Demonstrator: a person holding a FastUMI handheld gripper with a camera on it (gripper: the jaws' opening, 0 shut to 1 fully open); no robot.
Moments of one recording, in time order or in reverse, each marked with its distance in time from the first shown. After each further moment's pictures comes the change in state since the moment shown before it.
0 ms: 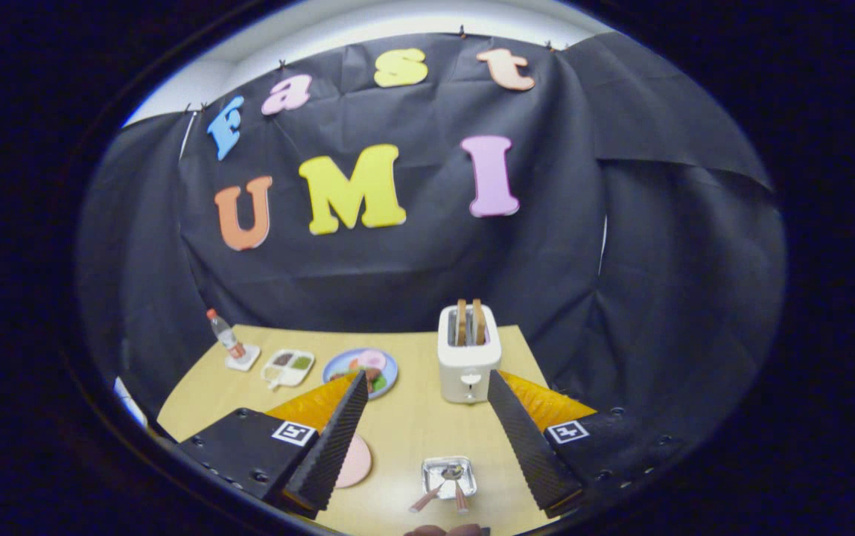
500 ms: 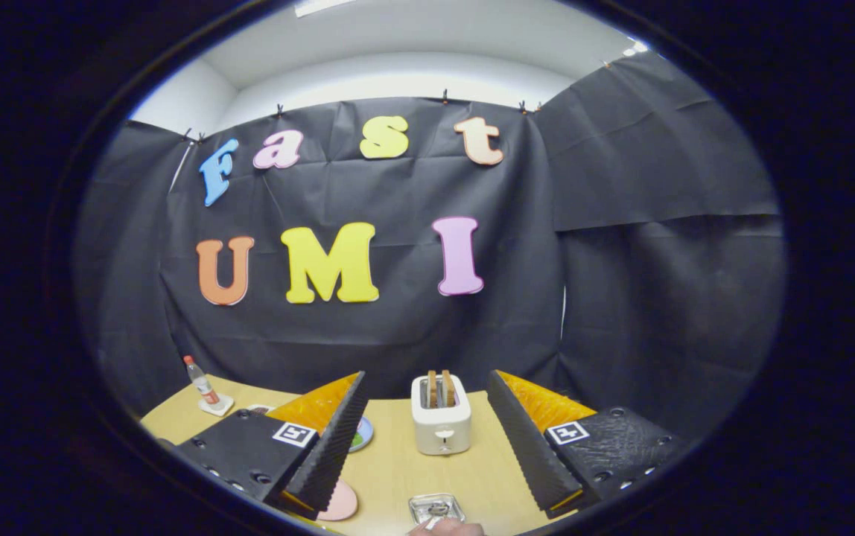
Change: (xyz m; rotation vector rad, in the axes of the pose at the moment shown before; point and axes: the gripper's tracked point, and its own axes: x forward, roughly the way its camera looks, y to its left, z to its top) arm -0.041 0.000 0.042 -0.021 -0.305 -0.130
